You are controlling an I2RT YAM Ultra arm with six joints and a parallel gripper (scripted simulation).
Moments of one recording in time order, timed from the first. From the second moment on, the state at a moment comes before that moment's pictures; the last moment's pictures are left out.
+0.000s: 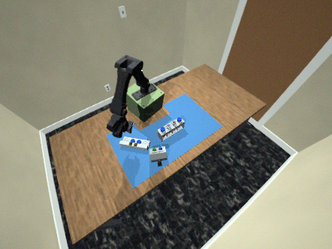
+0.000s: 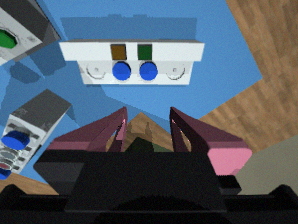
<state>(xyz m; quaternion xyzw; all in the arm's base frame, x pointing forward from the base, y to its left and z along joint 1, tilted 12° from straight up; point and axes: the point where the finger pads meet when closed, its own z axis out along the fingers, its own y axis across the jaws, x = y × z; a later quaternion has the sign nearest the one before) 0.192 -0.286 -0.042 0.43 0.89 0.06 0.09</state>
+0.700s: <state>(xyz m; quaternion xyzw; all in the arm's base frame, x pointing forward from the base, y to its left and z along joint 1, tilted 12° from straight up) 0.209 -0.248 -0.040 0.54 0.84 0.07 0.07</state>
